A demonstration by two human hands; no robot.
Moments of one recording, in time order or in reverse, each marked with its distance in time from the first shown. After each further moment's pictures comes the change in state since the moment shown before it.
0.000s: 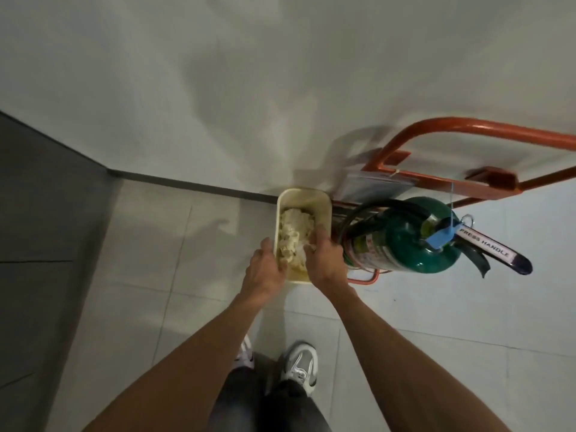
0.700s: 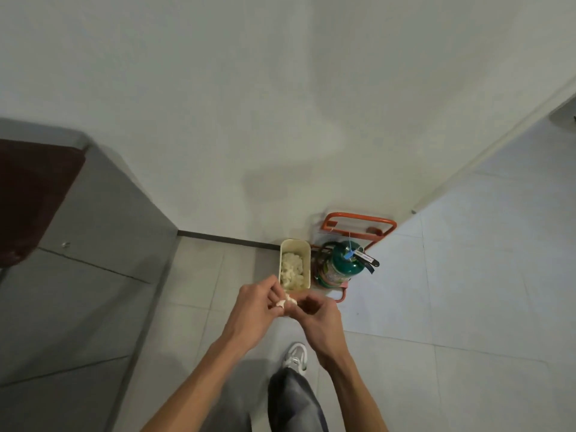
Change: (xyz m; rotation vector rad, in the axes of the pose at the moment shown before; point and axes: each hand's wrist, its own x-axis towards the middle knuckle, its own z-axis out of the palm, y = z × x) left_hand -0.455 0.096 -0.264 -0.194 0.143 0.457; right_hand -0.422 -0.223 -0.255 0.745 -0.049 -0.082
